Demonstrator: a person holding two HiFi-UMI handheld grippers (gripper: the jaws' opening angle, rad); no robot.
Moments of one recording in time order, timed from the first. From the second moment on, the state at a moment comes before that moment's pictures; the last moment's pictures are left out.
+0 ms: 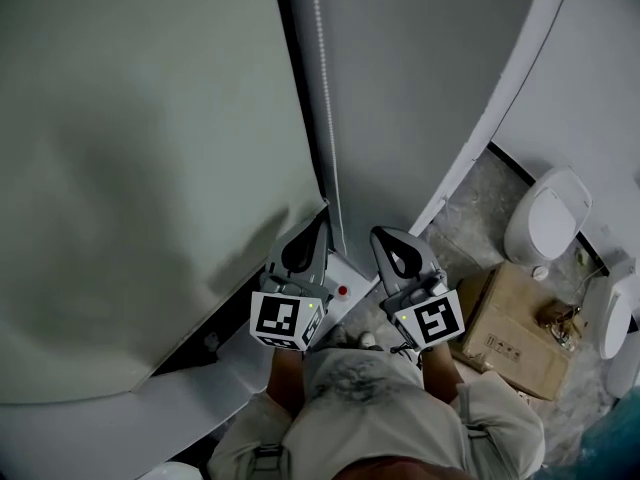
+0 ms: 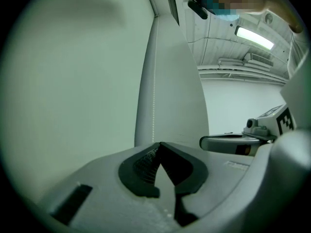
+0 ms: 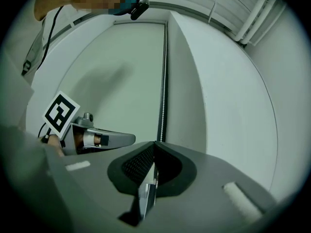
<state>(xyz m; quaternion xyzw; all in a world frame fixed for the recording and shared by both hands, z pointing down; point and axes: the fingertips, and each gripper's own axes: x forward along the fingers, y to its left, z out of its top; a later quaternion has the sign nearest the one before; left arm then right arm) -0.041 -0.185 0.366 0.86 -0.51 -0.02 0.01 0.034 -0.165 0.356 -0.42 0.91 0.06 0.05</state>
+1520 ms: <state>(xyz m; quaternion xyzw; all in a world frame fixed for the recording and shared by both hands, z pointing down) -0.012 -0.262 0.374 0.90 -0.43 -0.02 0.01 0.021 -0.200 0.368 -0.46 0.89 0.06 0.03</state>
